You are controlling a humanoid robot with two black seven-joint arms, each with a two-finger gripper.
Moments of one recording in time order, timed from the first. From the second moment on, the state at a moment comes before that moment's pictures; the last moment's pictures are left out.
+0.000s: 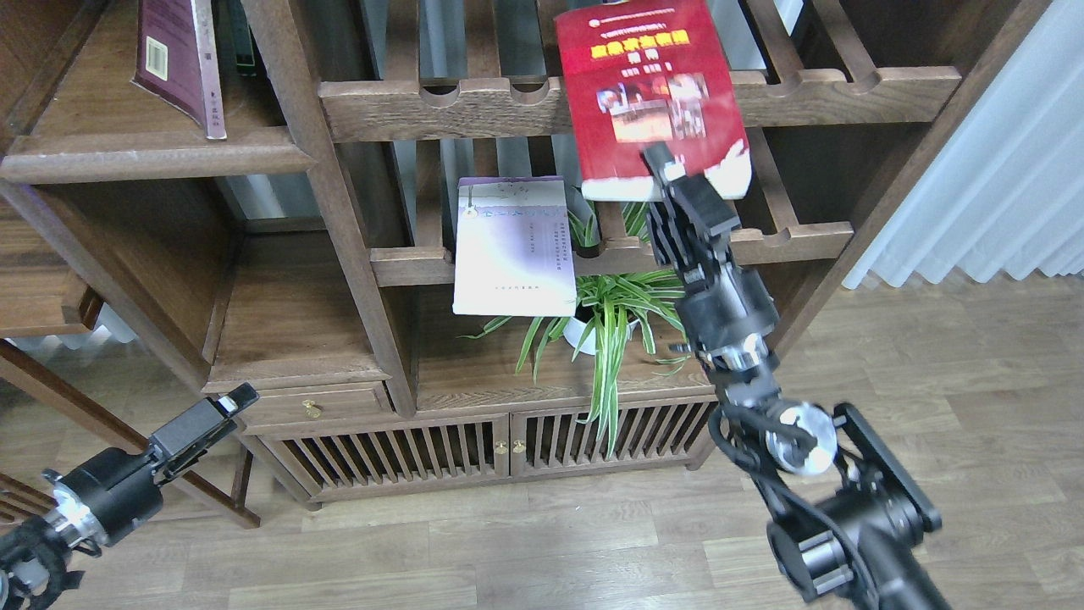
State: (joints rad) left arm 0.06 0.33 -1.33 -1.13 -0.11 -0.49 0.49; right arm -0.09 -0.04 1.29 1.35 0.17 0.58 -0.06
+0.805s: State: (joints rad) left arm 0.09 0.09 -0.96 -1.09 -0.52 -0.49 0.49; right arm -0.41 -0.08 1.09 1.22 0.25 0.58 -0.08
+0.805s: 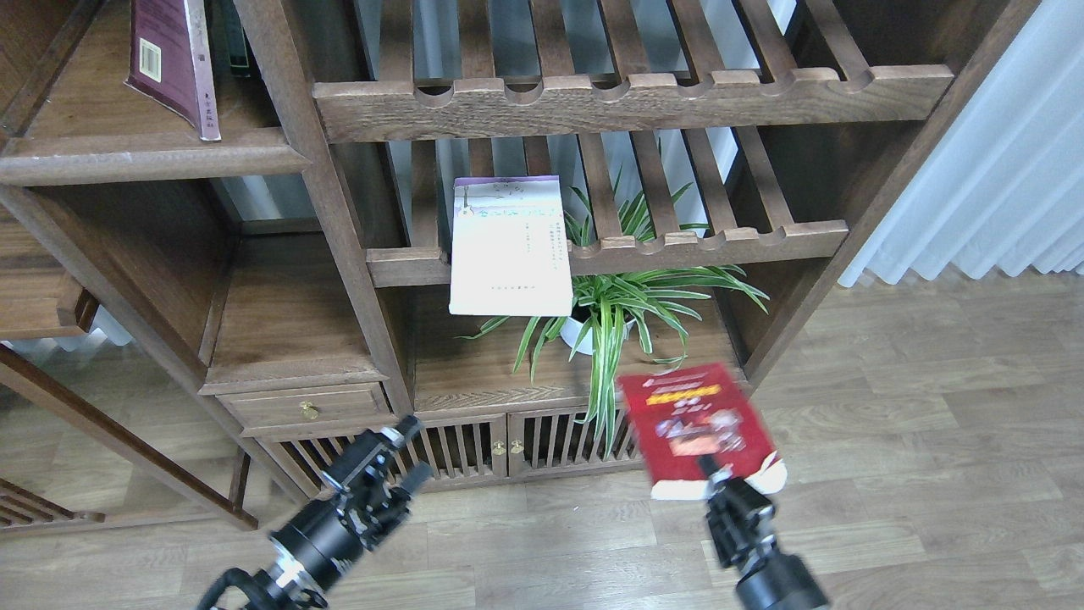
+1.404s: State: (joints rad) left arm 0.10 0.19 -0.70 -1.06 -0.61 -0.49 0.35; right arm -0.41 -0.01 0.96 1.20 0.25 0.58 -0.13
